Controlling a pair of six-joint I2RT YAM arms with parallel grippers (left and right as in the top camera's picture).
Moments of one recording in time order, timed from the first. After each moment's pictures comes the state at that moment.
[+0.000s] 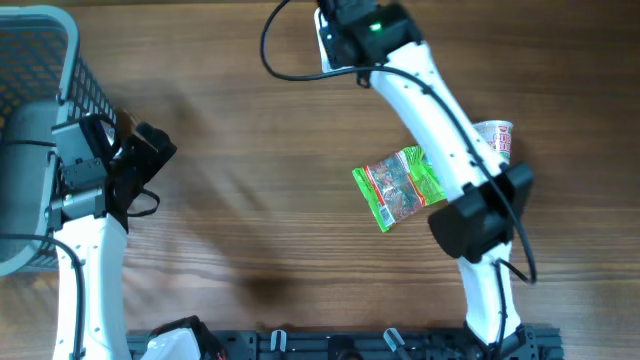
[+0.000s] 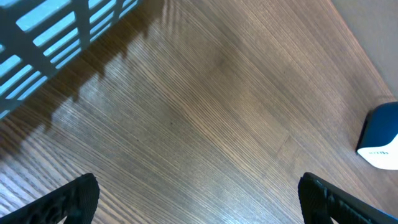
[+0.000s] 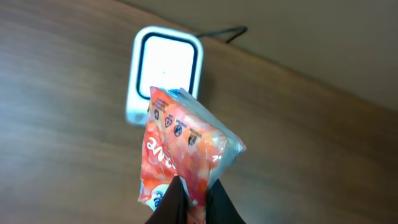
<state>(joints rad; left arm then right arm) 0.31 1.23 0.92 -0.61 0.11 -0.55 0.54 2.25 2.34 -1.03 0.45 0.05</state>
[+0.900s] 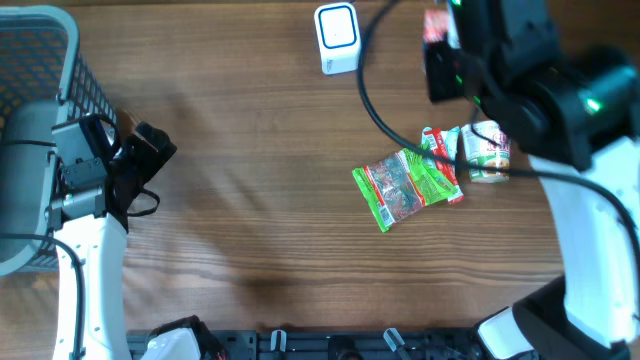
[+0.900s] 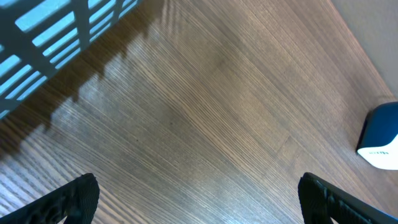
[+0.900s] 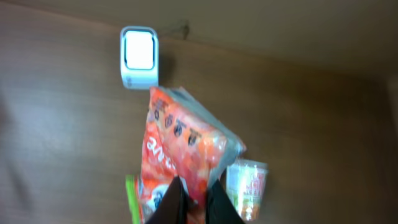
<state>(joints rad) 0.31 1.23 0.92 -0.61 0.11 -0.55 0.49 1.69 2.37 -1.58 0.36 0.16</state>
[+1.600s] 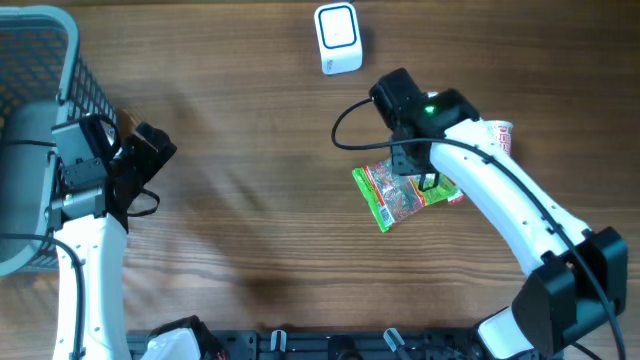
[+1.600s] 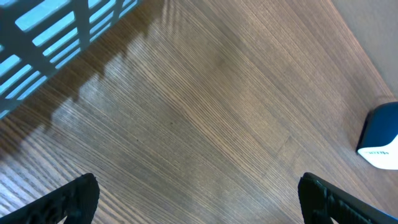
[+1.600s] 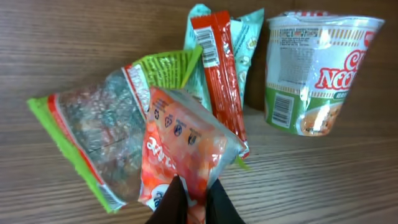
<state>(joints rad) 0.31 1.23 0.92 -0.61 0.11 -0.55 0.48 1.70 1.40 -1.18 0.36 0.43</state>
